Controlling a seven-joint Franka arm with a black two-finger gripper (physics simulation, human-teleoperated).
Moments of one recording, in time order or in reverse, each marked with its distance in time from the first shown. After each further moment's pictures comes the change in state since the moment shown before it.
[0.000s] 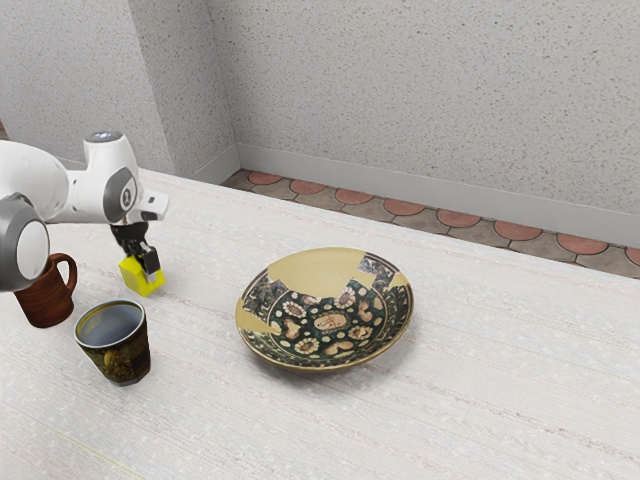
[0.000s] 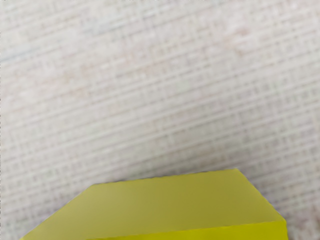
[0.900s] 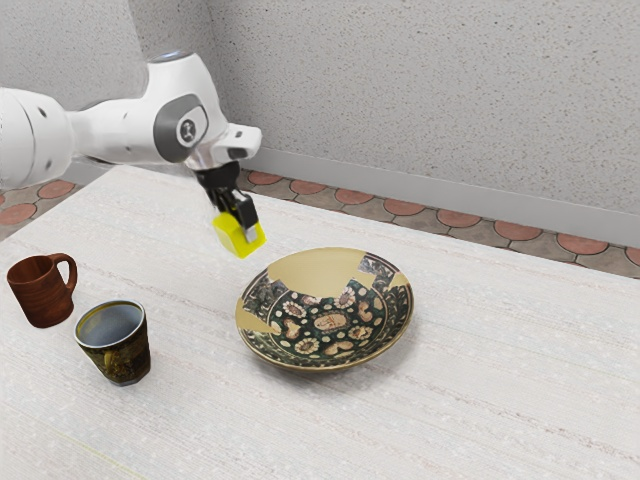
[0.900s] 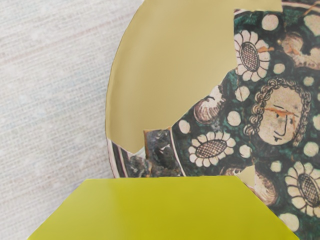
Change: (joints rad) arm -0.257 -0.396 -0.177 -0.162 -0.076 -0.188 -0.274
